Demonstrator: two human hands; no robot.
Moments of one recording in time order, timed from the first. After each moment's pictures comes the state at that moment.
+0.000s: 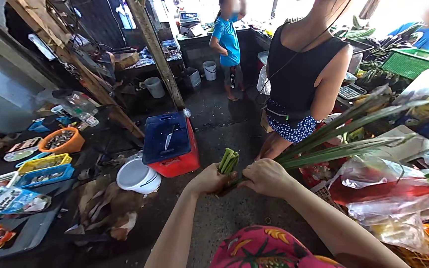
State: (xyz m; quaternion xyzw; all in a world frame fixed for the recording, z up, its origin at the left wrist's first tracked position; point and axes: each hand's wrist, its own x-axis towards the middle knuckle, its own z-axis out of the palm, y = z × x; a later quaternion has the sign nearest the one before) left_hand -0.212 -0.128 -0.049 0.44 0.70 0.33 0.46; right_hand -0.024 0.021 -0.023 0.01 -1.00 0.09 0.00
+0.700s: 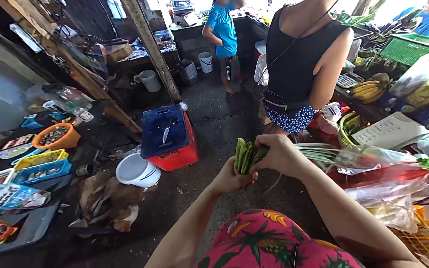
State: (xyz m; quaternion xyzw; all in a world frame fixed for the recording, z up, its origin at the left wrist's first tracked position) left_hand -0.144 -0.111 -0.066 0.52 0.44 0.59 0.44; right_hand -0.001 0.024 0.031 -0.17 -0.92 0.33 0.13
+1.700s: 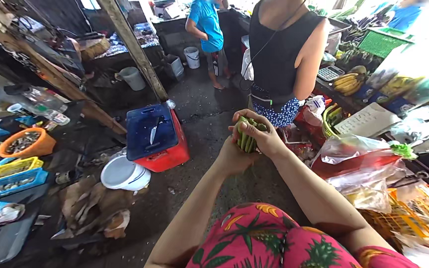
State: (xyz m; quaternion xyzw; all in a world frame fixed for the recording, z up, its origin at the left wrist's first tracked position) left_hand -0.121 -0.061 -0.013 0.52 0.59 0.55 0.29; right_hand -0.026 0.044 0.010 0.01 -0.68 0.67 0.29
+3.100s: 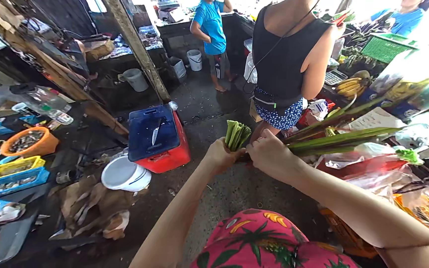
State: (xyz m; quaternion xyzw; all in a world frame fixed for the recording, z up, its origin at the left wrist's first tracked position) left_hand -0.168 -0.075 -0.010 0.42 0.78 0.32 0.34; right_hand -0.011 0.008 0.036 -0.16 -0.98 -0.06 -0.13
